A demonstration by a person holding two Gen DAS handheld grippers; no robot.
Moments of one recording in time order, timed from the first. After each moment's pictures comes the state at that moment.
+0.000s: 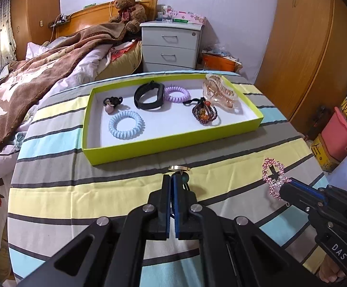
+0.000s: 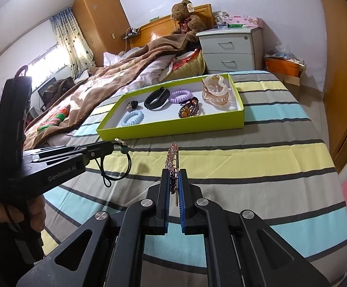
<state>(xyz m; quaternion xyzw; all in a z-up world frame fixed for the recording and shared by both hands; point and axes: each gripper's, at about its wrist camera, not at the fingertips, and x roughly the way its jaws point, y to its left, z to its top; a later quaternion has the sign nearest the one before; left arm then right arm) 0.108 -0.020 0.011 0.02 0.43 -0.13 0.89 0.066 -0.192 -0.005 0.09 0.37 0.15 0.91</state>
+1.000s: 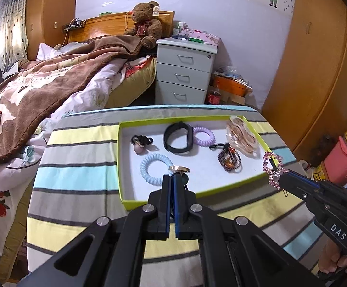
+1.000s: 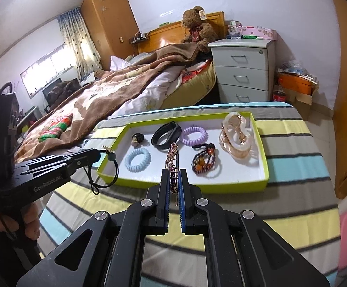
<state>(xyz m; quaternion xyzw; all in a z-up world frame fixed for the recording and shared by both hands) 0.154 0.022 0.045 -0.02 0.39 -0.11 0.91 0.149 -0.170 0.025 0.07 0.36 0.17 0.92</state>
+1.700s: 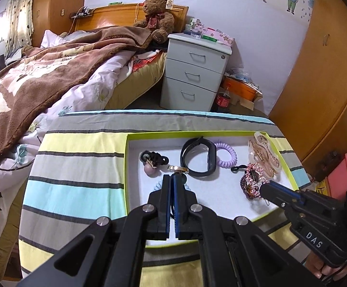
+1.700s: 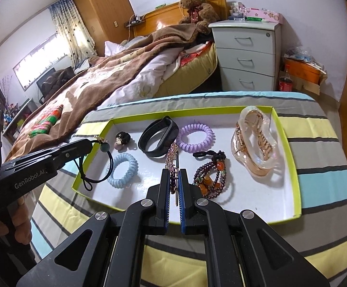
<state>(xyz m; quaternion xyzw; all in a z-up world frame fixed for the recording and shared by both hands) 0.210 0.037 0.029 -0.05 0.41 -0.10 0.91 0.213 -0.154 -0.005 0.07 0.41 0.17 0.89</state>
